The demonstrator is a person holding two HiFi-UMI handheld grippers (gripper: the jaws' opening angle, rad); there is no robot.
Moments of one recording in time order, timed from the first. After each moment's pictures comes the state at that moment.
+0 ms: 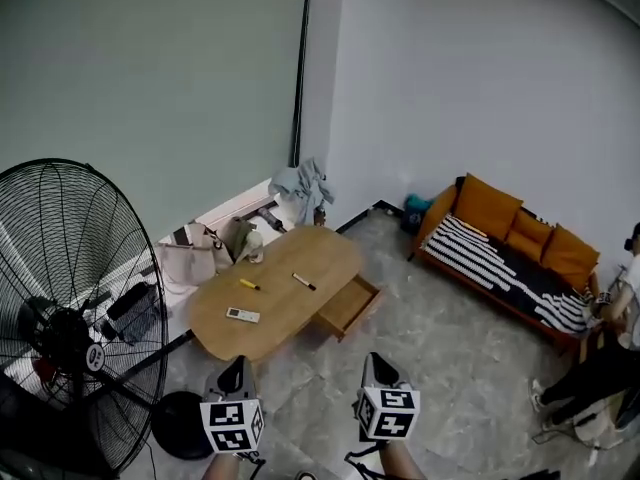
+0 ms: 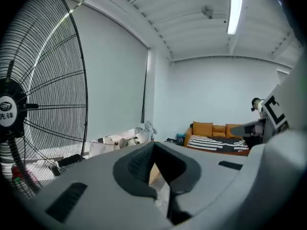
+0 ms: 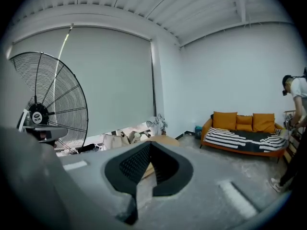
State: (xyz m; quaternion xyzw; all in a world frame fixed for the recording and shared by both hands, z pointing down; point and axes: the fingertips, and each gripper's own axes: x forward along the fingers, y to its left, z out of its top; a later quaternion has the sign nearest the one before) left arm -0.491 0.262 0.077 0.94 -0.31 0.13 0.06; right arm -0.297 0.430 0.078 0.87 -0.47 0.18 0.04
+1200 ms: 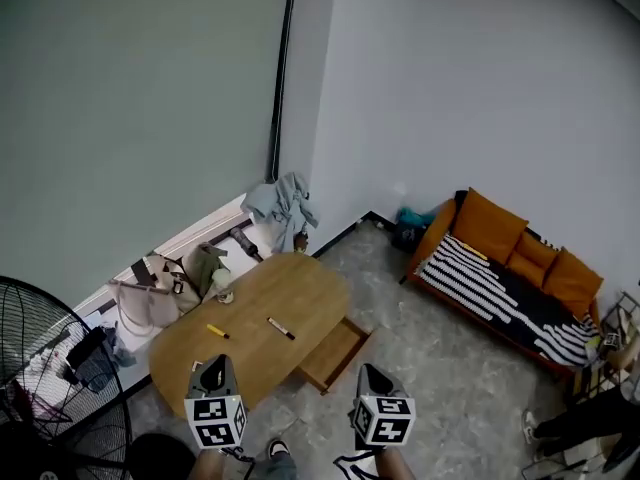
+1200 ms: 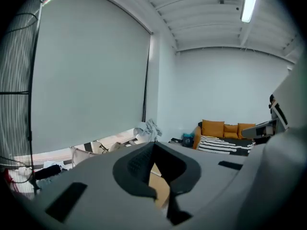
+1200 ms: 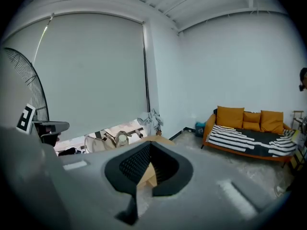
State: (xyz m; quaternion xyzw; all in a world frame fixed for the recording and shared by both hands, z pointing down) left arm -0.273 0.050 0.112 0.93 -0.32 0.15 0.08; right arm -0.075 0.261 0.120 0.86 -0.45 0.22 0.06
